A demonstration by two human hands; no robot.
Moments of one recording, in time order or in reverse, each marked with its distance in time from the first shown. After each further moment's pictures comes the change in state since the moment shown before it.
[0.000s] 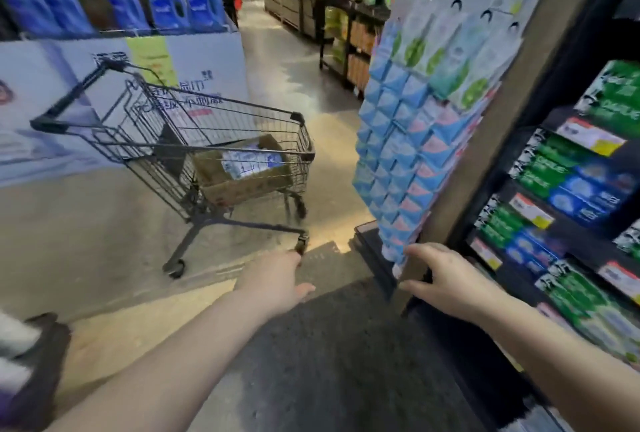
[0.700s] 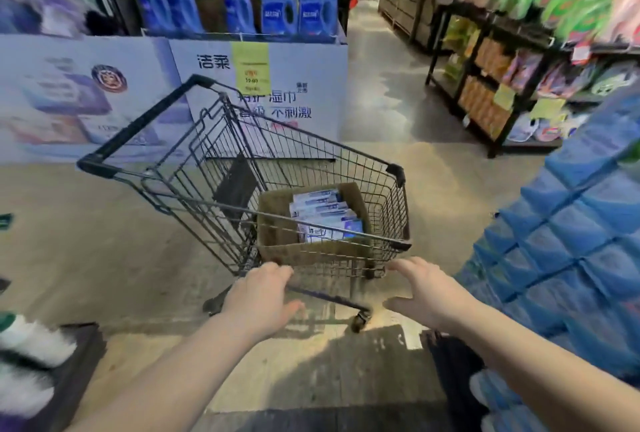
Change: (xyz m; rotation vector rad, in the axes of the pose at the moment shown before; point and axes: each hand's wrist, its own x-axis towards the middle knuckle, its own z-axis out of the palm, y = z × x) left_hand 0.281 -0.193 -0.109 -0.117 0.056 -0.352; right_hand 0.449 -0.120 -0.023 -0.165 -0.186 -0.344
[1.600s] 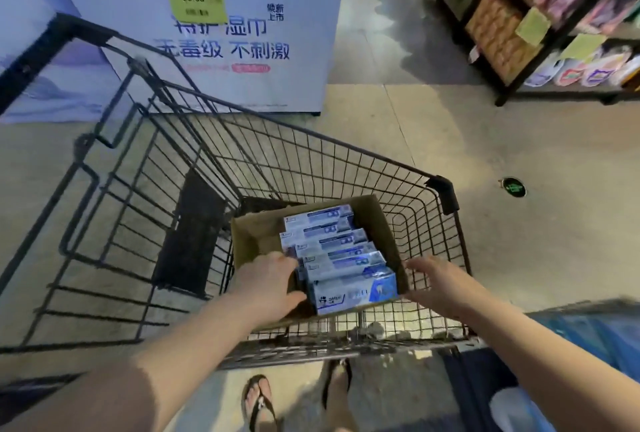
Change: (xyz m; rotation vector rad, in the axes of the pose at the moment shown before) left_hand 0.390 -0.096 -0.045 -0.028 -0.298 0.141; right_hand 0.376 0.038 -0.015 0.105 -0.237 0.315
